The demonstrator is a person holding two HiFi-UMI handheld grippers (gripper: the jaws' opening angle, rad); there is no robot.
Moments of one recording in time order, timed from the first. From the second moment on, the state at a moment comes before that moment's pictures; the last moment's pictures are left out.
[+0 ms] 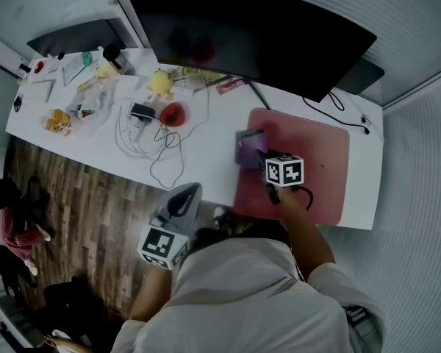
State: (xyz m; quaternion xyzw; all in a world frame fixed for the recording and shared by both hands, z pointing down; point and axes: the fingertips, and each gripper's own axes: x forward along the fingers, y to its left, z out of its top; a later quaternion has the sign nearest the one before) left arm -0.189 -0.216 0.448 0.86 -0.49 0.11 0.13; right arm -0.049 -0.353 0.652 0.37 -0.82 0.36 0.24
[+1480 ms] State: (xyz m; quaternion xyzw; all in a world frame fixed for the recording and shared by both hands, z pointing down) left arm 0.125 -0.209 0.449 0.90 -0.39 0.12 0.13; right arm 0.409 -0.288 0.611 0.59 -0.73 0.33 0.12
